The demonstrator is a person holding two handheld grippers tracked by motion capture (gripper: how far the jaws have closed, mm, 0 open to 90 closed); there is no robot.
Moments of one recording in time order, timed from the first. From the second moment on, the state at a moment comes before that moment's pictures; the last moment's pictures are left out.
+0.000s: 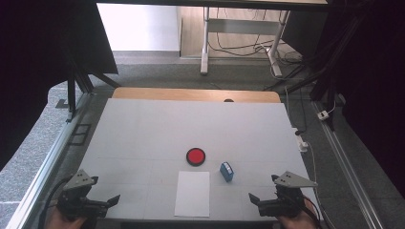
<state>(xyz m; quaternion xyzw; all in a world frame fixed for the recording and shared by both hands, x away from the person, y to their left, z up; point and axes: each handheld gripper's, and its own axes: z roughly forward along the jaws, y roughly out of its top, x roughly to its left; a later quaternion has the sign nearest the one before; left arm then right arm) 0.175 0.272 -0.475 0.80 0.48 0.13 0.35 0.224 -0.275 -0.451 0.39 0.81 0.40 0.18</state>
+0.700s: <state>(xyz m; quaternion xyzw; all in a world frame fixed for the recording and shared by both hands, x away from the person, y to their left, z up) 0.174 0.272 -0.475 0.79 0.48 0.14 0.35 0.231 -0.251 -0.450 0.36 0.82 0.40 0.17</state>
